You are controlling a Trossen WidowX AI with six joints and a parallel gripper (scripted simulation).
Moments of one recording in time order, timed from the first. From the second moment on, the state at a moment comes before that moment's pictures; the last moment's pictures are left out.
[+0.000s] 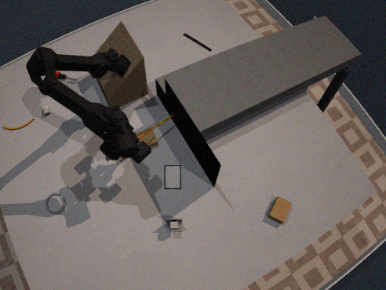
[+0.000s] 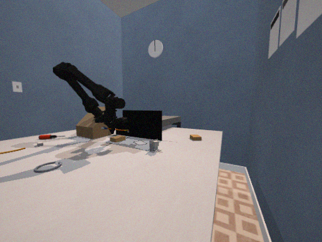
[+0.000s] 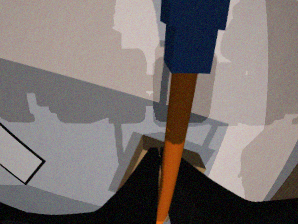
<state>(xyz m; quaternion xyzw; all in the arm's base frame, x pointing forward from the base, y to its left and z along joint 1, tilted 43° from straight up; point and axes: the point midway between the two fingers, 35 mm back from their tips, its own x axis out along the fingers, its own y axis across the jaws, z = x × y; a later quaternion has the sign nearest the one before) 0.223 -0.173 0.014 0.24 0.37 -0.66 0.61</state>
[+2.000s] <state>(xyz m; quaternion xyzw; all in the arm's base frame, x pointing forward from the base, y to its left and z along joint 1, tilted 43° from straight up) 0.351 -0.157 -0.075 0.17 0.55 -0.25 0.78</state>
